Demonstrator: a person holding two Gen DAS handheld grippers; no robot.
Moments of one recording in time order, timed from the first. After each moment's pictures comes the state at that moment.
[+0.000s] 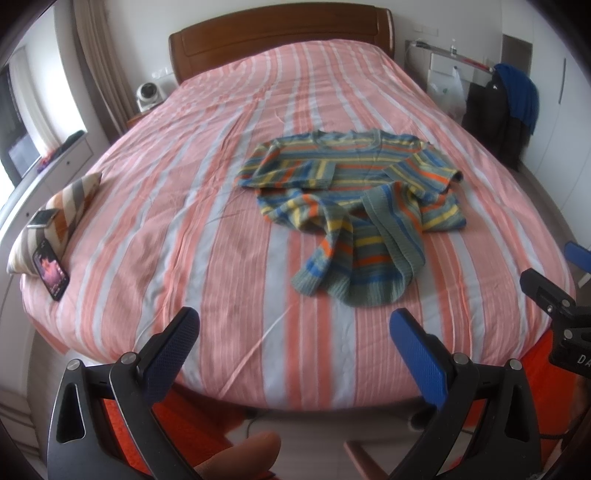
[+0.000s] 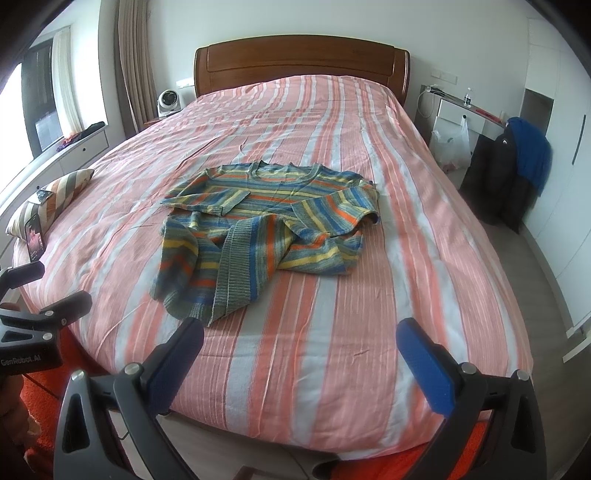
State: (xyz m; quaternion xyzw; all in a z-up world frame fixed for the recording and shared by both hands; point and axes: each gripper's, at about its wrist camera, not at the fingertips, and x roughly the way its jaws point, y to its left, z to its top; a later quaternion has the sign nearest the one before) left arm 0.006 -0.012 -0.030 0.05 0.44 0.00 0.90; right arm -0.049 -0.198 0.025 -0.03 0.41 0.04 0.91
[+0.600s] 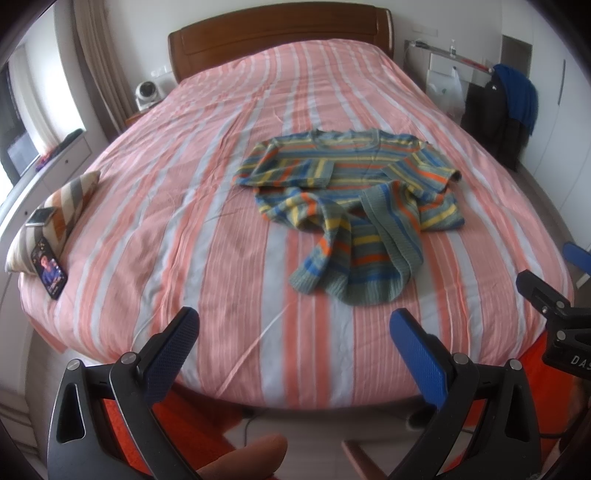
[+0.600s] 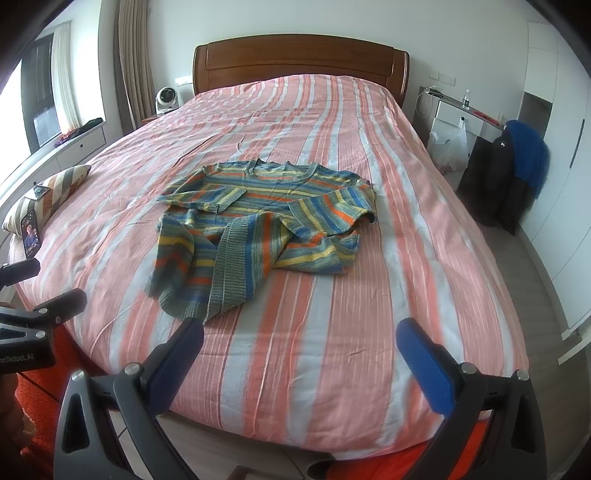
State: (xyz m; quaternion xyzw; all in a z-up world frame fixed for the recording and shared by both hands) left arm 0.006 -0.014 -0.029 0.05 0.44 0.00 0.90; right arm -0.048 -0.201 0.025 -0.04 0.41 0.04 0.91
